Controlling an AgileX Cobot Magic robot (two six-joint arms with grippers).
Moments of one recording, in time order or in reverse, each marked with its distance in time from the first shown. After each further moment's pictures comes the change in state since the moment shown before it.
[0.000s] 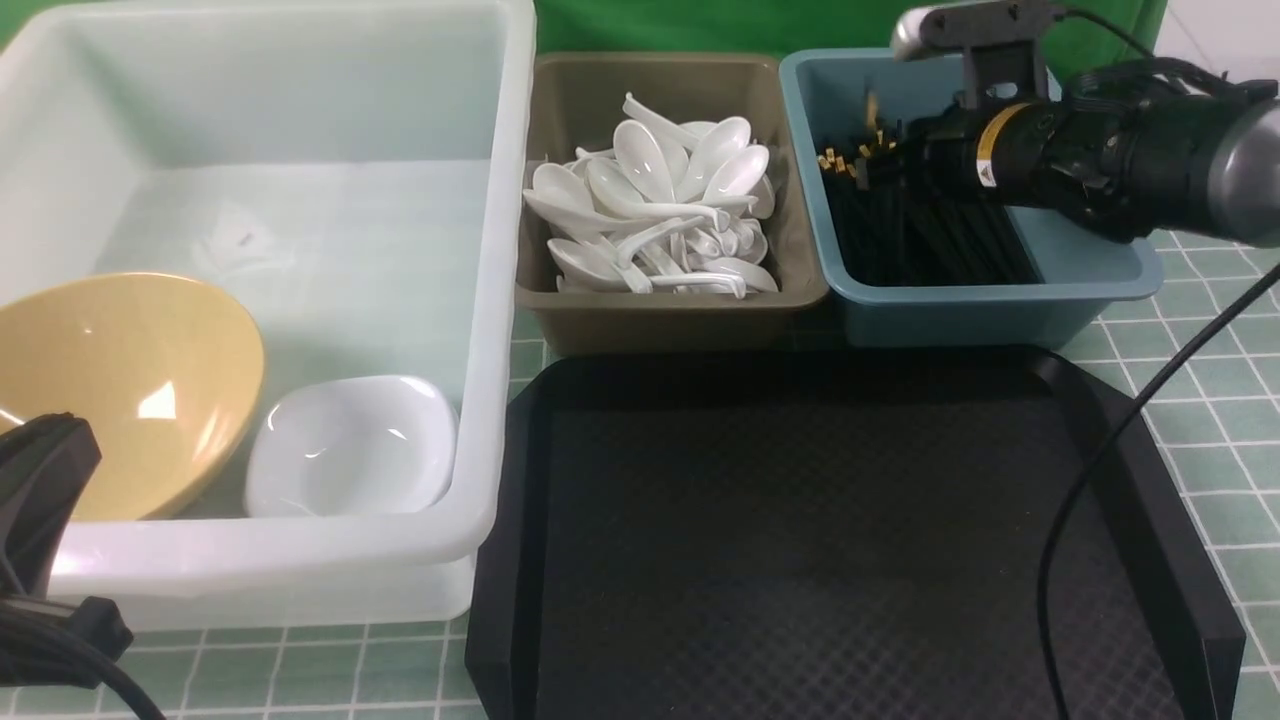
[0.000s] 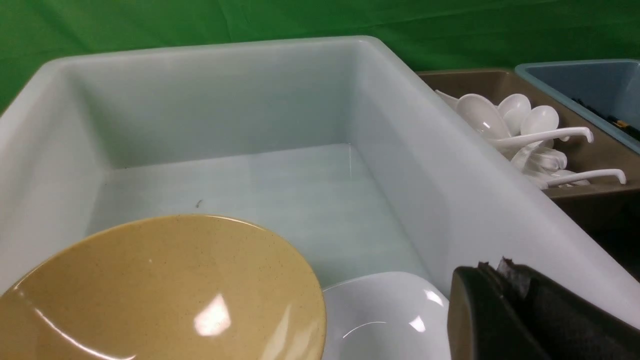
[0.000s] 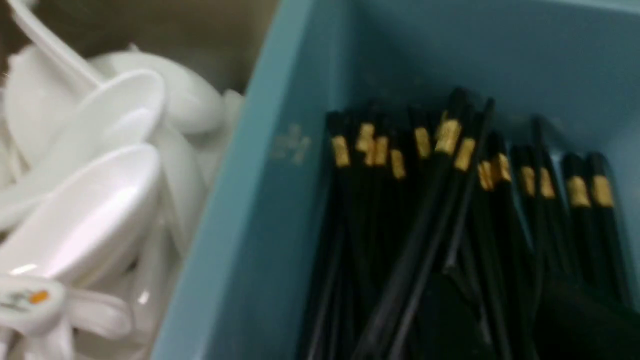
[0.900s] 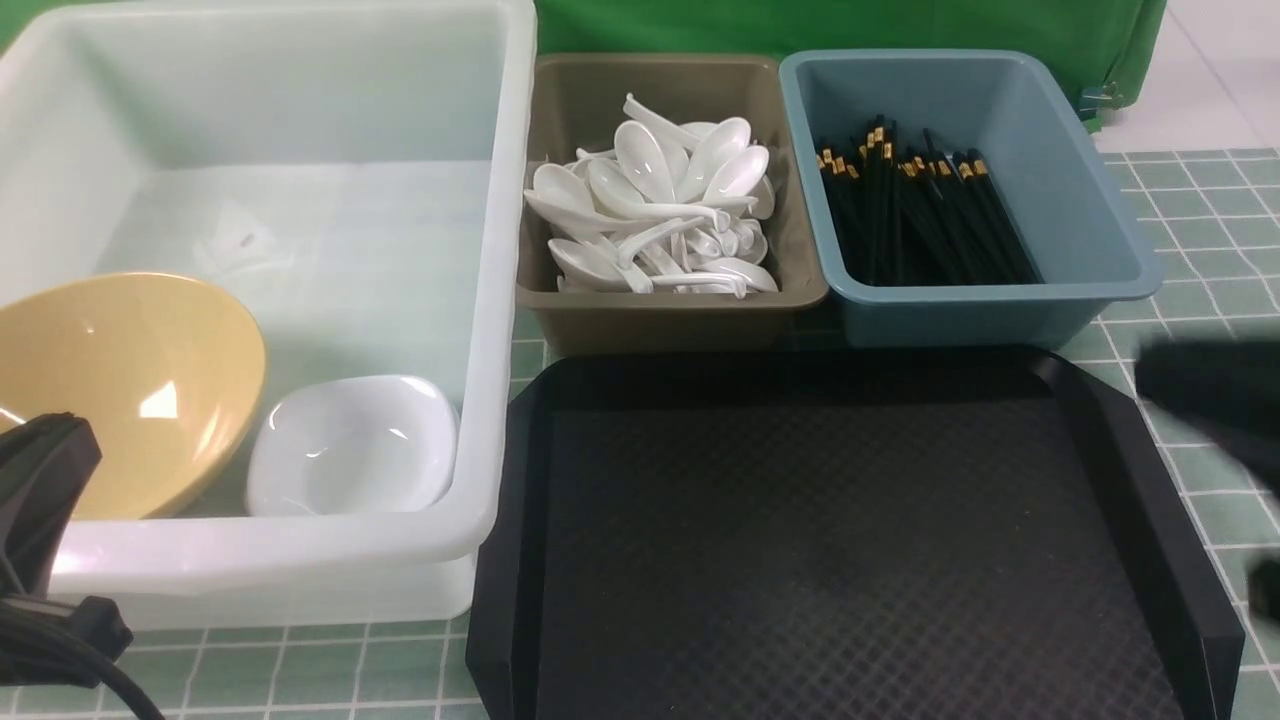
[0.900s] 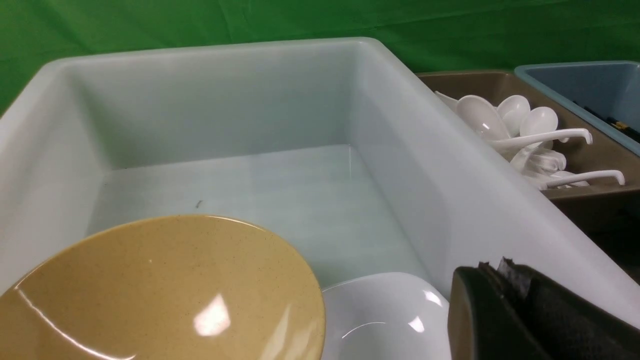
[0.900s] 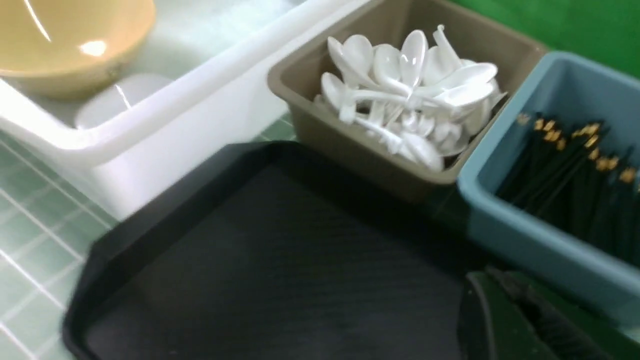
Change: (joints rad) right arm 0.390 -1.375 0.861 0.572 0.269 -0.641; left arm 0.000 0.000 0.000 0.001 -0.001 -0.003
